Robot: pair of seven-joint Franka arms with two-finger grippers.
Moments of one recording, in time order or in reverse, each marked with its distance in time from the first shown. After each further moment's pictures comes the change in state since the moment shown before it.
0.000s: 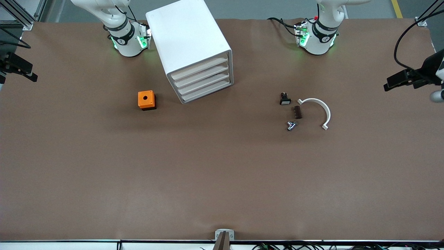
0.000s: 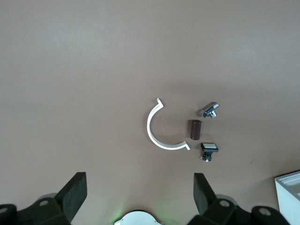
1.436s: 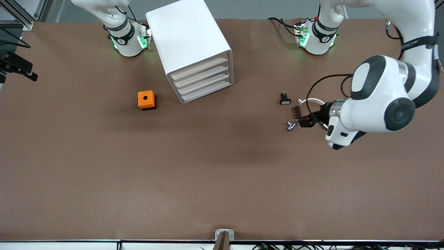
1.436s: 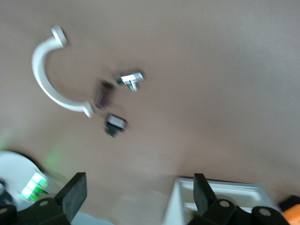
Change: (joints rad) left arm -0.269 0.386 -0.045 0.157 -0.277 0.026 -0.779; right arm 0.000 0.000 -0.002 0.000 0.000 -0.012 0.000
